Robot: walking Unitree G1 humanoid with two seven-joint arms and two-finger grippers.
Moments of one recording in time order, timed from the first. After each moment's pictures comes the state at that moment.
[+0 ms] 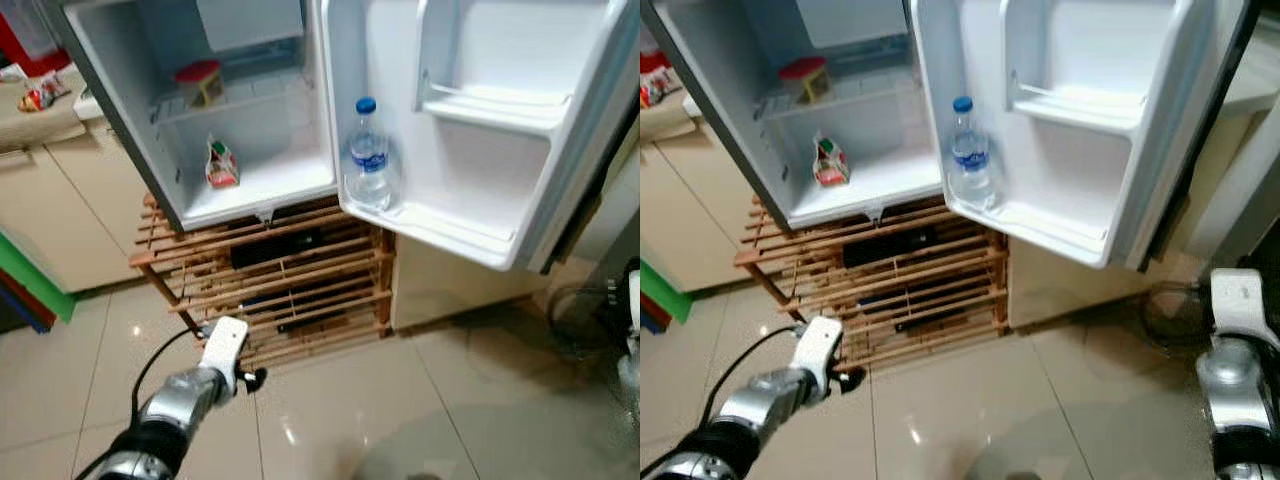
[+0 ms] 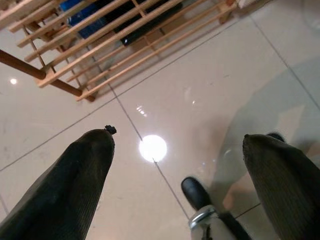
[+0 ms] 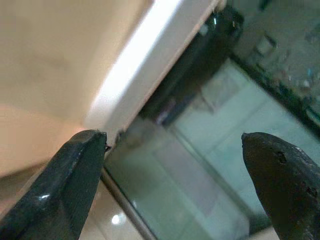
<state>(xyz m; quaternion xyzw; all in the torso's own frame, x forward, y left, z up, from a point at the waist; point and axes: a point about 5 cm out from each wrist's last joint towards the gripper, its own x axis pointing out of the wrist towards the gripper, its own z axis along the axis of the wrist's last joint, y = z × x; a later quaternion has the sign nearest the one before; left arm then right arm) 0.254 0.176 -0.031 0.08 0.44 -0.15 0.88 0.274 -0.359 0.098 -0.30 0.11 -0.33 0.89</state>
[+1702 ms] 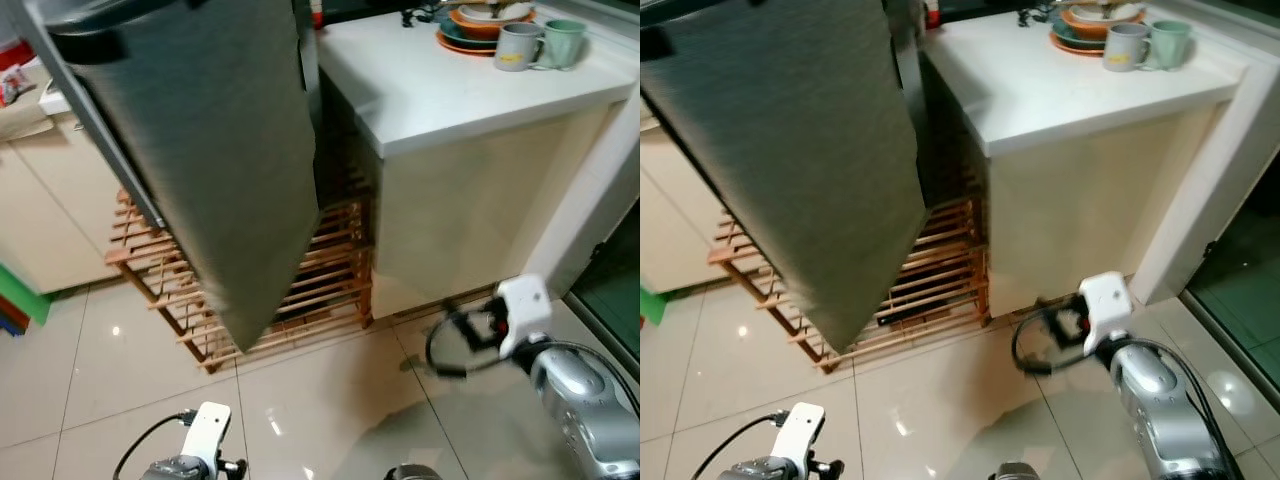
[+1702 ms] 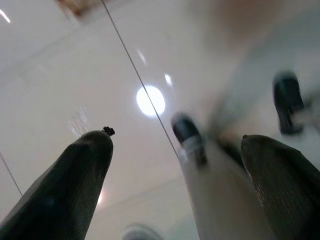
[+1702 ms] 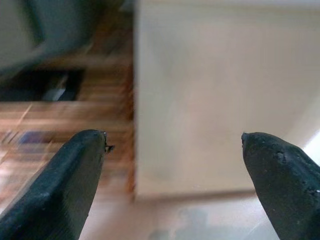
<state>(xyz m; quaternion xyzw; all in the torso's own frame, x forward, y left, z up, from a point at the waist) 0.192 0.191 -0.080 0.07 0.49 -0.08 0.86 0.271 -0.234 0.090 -0.08 0.08 0.02 0.99</state>
